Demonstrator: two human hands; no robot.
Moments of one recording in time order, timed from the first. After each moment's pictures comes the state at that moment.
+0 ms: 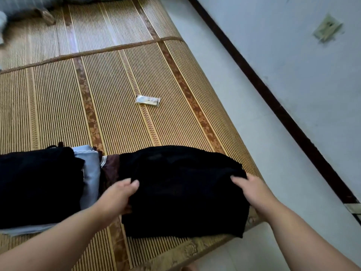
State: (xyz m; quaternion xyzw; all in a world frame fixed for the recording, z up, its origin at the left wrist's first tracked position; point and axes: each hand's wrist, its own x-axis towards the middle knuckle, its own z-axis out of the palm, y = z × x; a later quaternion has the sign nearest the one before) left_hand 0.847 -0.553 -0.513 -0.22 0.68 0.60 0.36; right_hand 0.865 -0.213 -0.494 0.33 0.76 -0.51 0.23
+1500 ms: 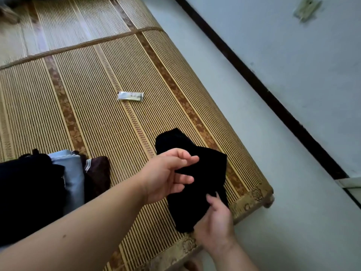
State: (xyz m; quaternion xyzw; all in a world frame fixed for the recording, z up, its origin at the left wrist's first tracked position) left_hand 0.810 -0.441 -0.466 -0.12 0.47 0.73 0.49; right_hand 0.930 -0.322 -0.530 0.42 0.25 -0.87 0.06
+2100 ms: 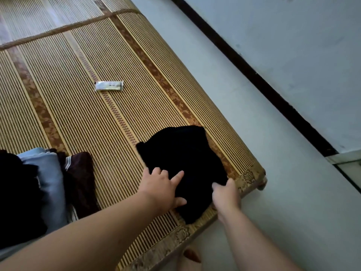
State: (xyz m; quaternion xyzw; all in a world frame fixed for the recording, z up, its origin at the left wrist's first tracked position) left_hand 0.851 -0.421 -0.575 0.34 0.88 -0.11 0.31; right_hand 0.926 -0.260 -0.571 0.57 0.68 -0.45 0.11
